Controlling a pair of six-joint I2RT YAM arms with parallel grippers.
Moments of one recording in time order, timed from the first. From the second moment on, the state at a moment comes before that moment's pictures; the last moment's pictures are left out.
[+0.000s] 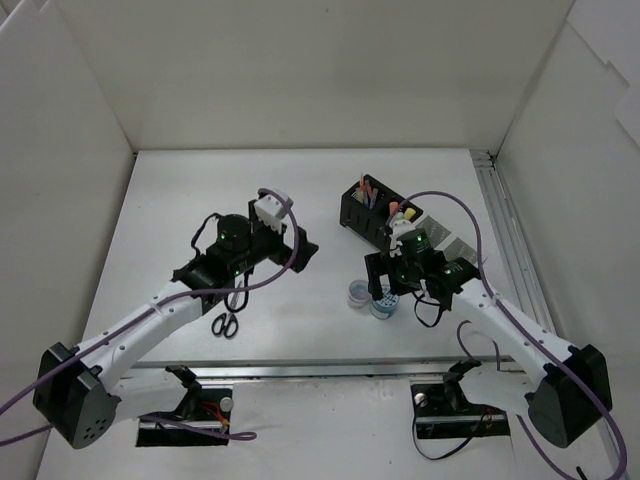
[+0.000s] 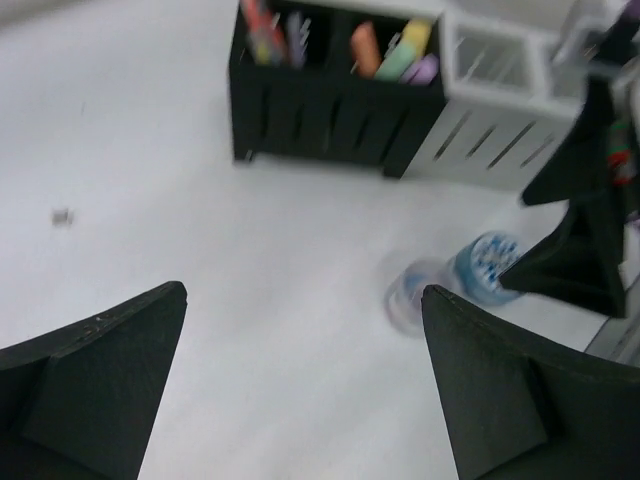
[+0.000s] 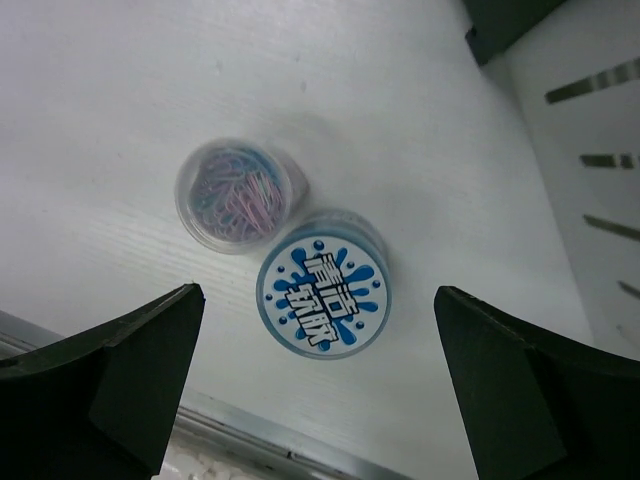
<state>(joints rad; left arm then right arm) -0.65 1.18 0.94 0.04 0.19 -0.13 0.51 1.09 0.77 -0.52 -0.01 0.19</state>
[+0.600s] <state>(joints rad) -0.62 0.93 0.69 -0.13 -0.09 -0.23 0.61 1.38 0.78 -0.62 0.14 0.37</state>
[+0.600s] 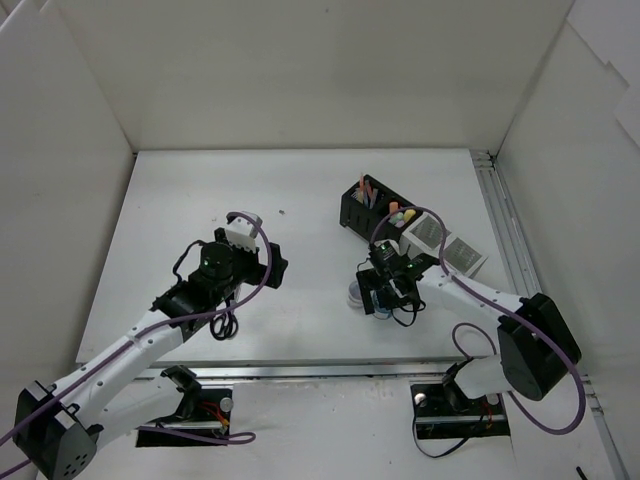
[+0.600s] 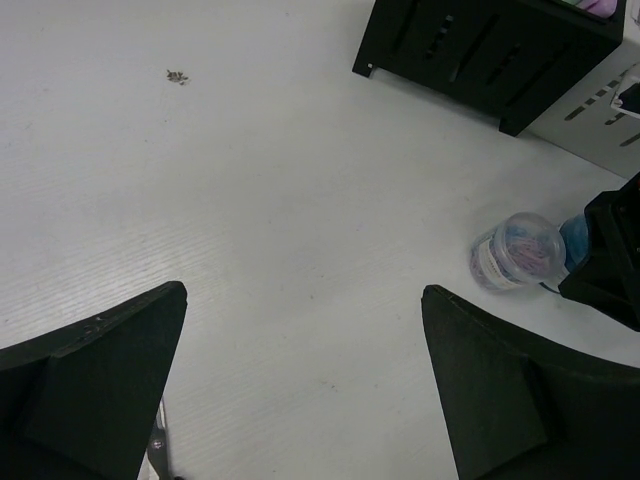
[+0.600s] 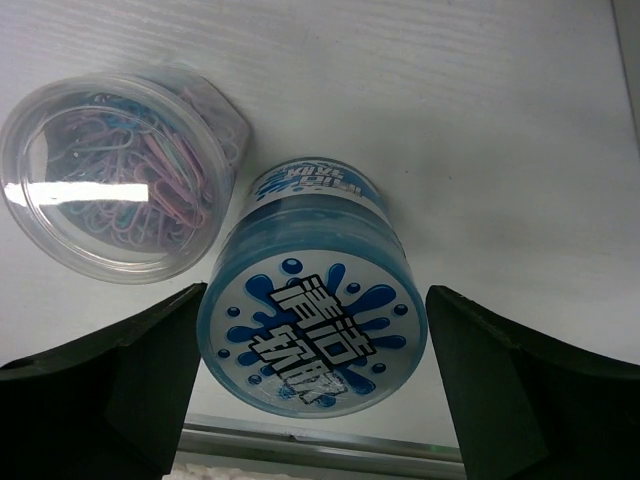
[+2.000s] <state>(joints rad) -0.65 1.25 0.78 -0.07 0.24 -0.16 0.26 1.36 1.12 -0.63 0.36 0.18</state>
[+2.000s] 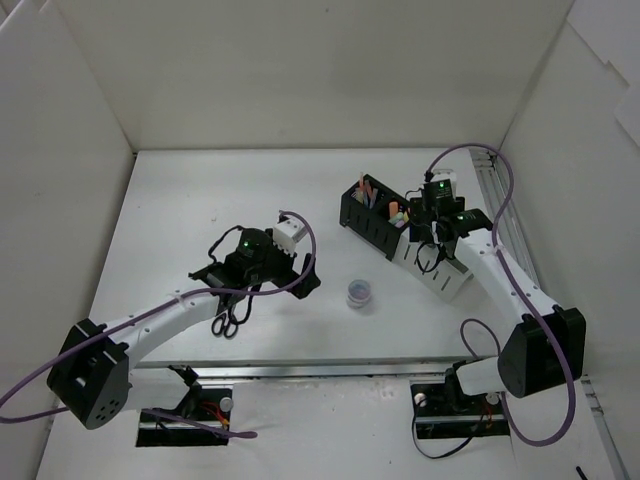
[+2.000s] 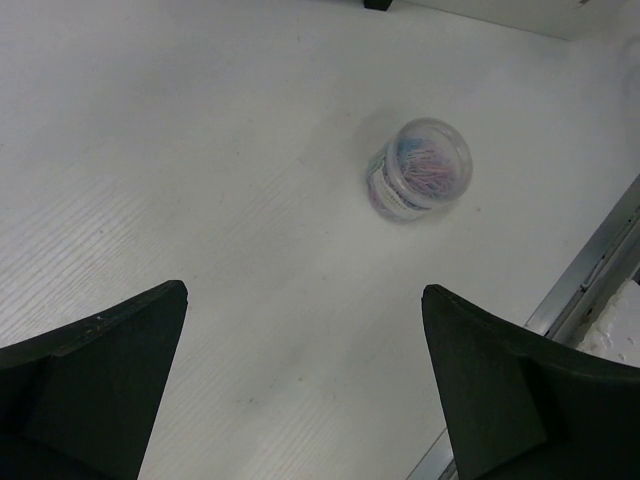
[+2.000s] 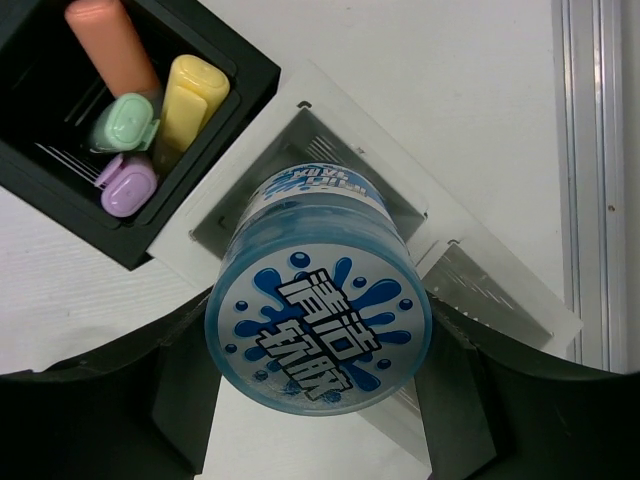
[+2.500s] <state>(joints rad) -0.72 1.31 0.85 -0.09 0.26 -0.11 0.22 1.39 1.12 -0.62 0.30 0.19</state>
